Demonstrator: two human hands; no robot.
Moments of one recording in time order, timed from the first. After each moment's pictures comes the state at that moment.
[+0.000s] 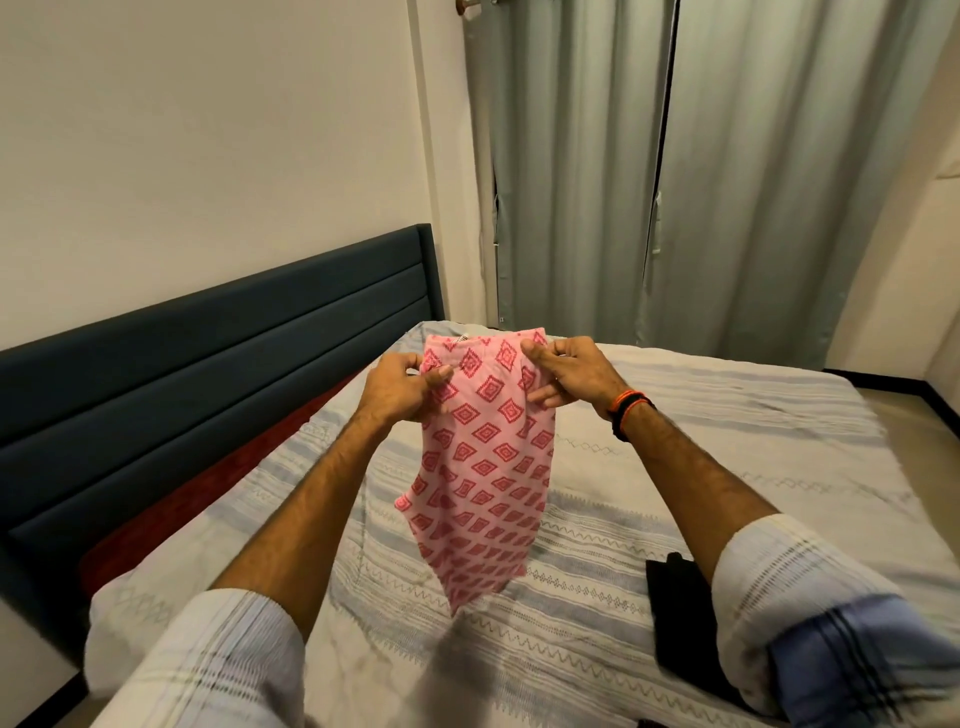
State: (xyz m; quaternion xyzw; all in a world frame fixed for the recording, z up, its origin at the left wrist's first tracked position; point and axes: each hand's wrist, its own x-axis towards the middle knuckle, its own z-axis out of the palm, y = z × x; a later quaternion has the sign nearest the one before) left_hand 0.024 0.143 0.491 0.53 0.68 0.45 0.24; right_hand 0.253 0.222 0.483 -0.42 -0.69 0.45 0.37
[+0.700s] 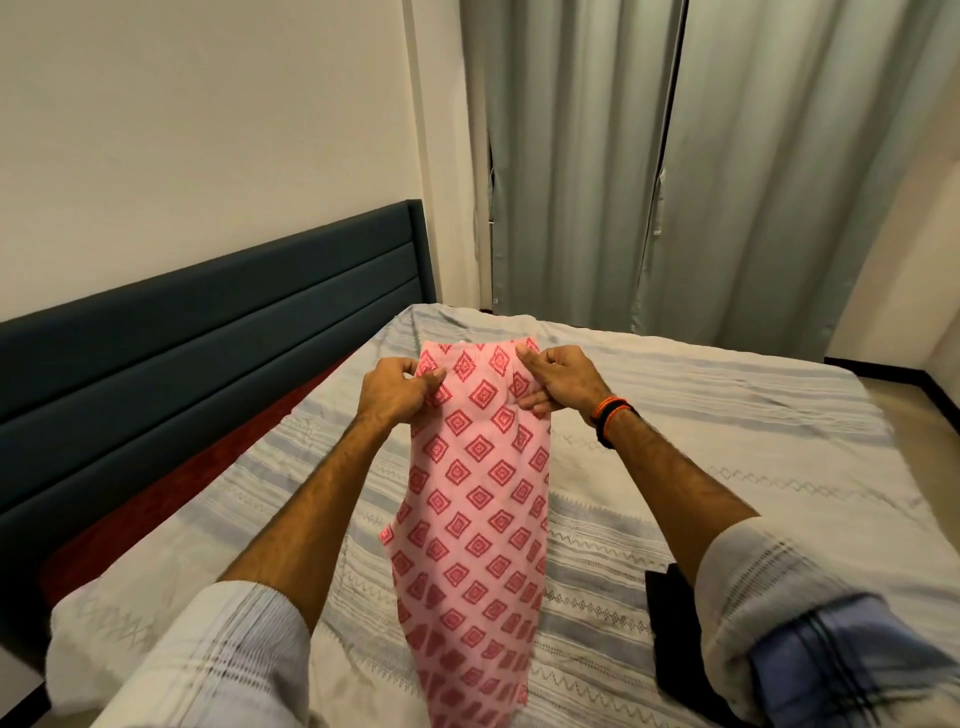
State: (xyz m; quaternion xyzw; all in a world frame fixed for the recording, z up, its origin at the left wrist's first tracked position) left_hand 0.014 0.228 0.464 0.50 0.71 0.42 0.26; right_hand 0.233 0.297 0.456 -0.47 -0.67 0.45 0.35
